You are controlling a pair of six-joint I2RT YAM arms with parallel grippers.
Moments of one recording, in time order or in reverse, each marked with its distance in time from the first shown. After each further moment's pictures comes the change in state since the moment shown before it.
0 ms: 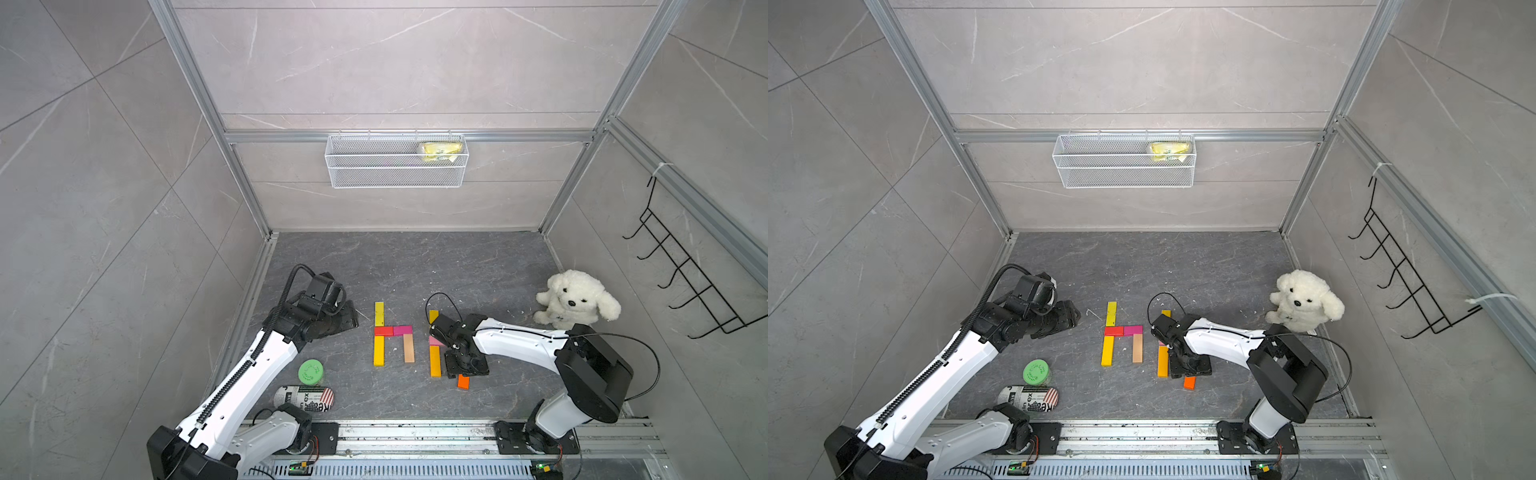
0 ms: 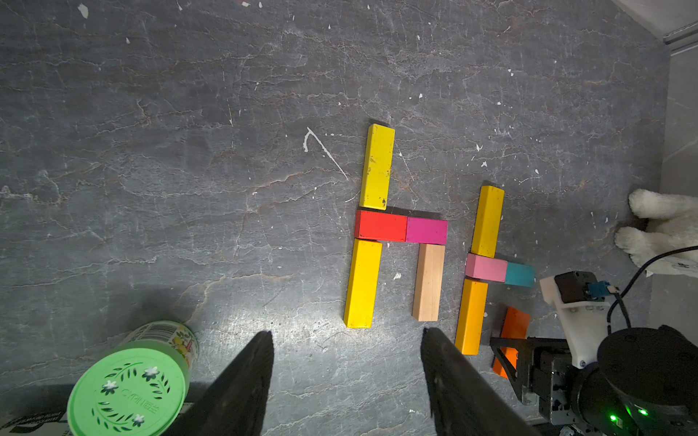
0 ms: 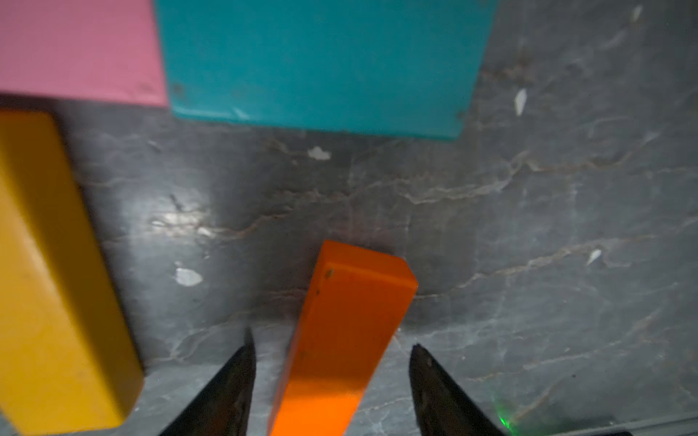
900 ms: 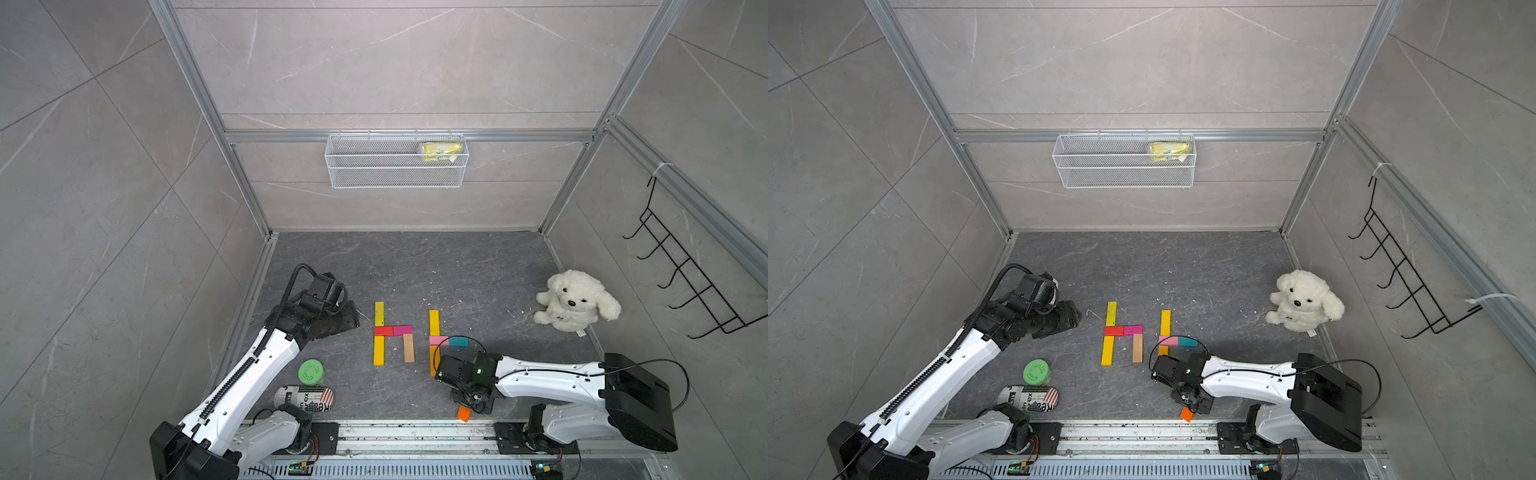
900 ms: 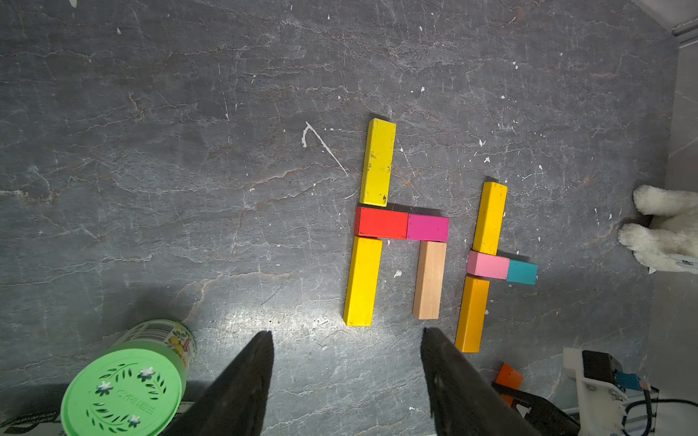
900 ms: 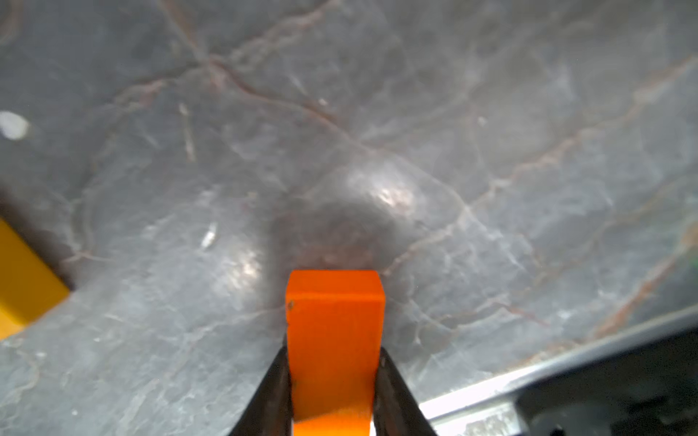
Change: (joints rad) left arm 0.000 0.014 0.000 0.001 0.011 0.000; right arm 0.274 -0.223 -0.210 0.075 -0.026 0.715
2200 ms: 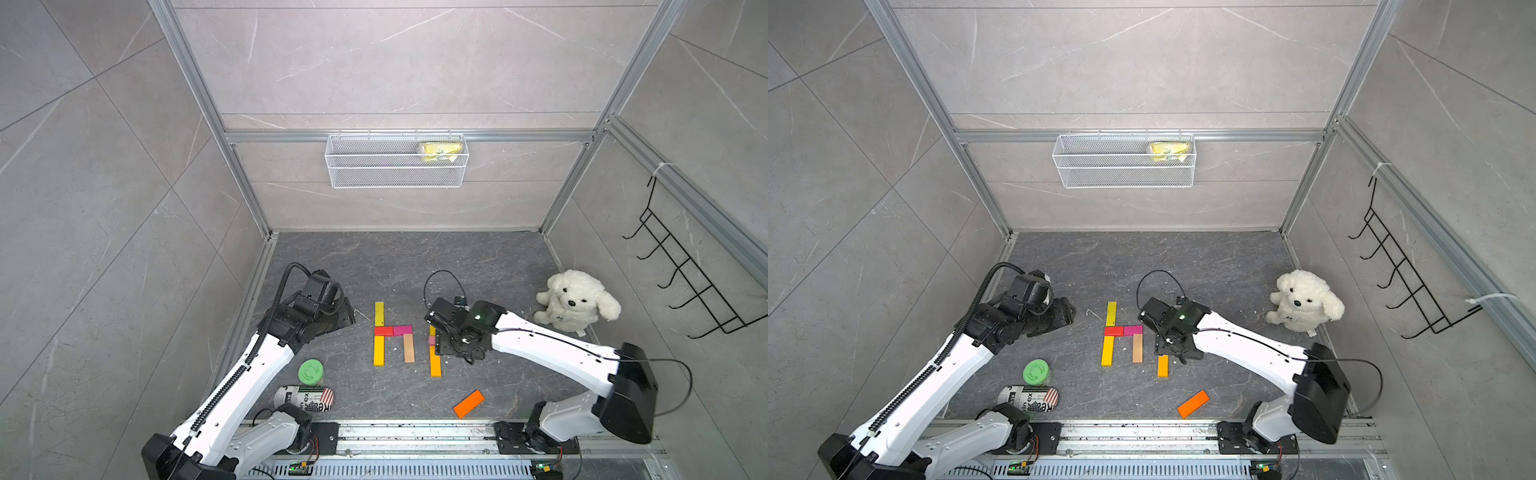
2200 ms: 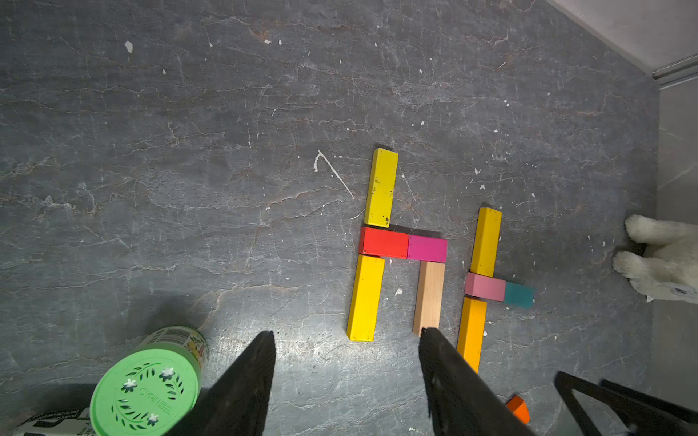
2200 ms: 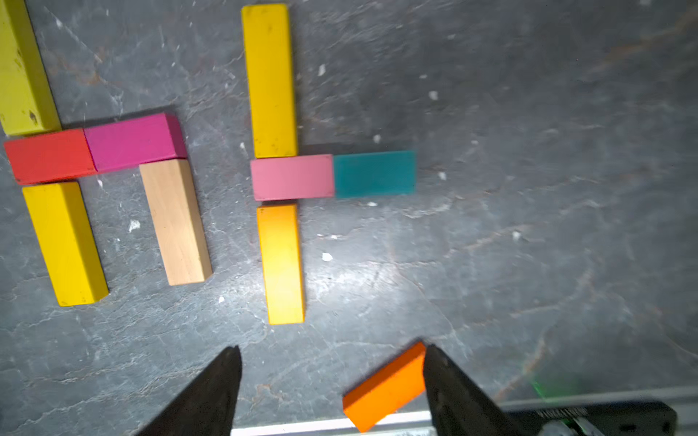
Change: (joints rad) left arm 0.000 -0.041 0.026 -0.009 -0.069 -0.019; right arm -0.166 0.023 0.490 -0.305 0.206 -0.436
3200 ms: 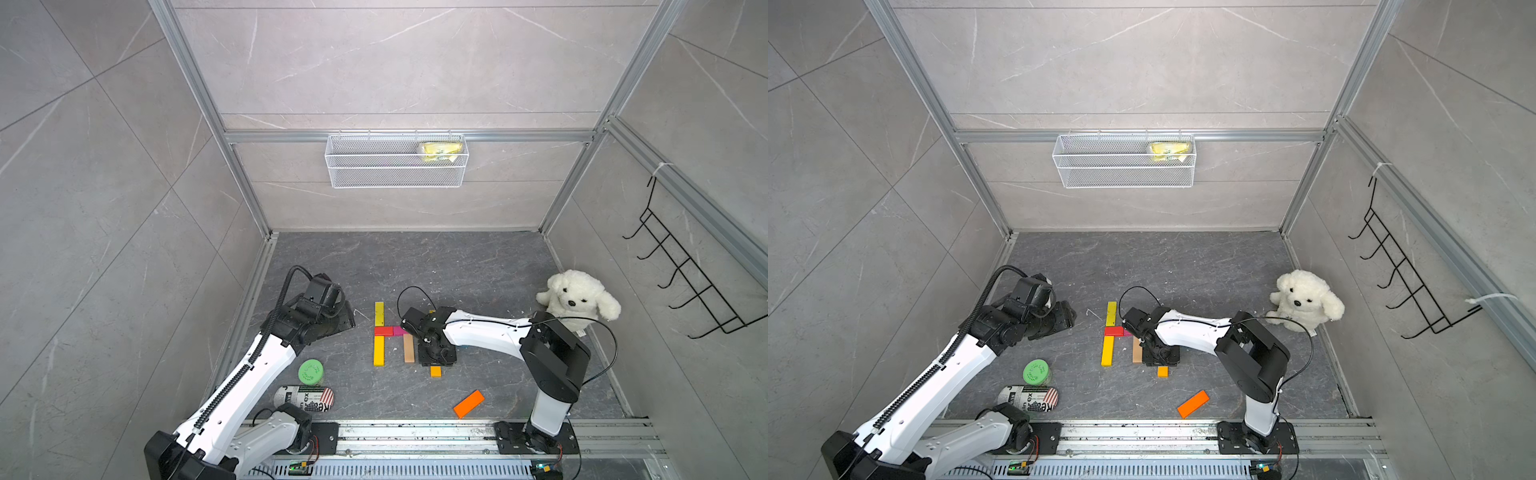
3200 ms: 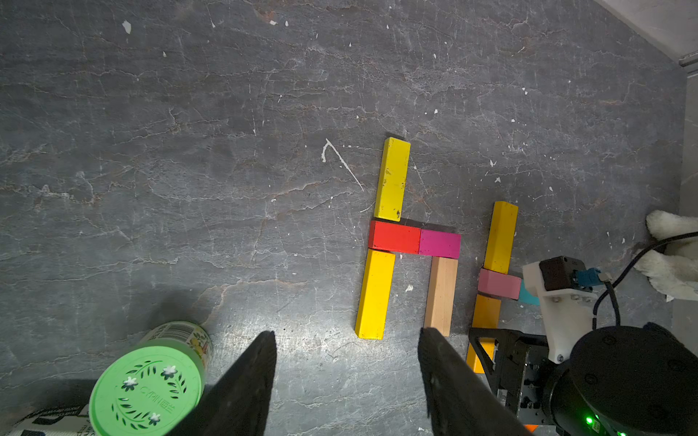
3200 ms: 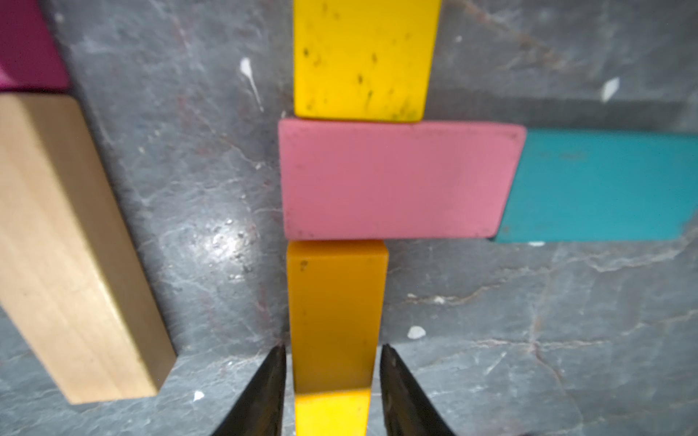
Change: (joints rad) left arm 0.000 0.000 -0.045 0.011 -0.001 -0.001; right arm -0.008 0.421 0.001 0.258 -0.182 -0.120
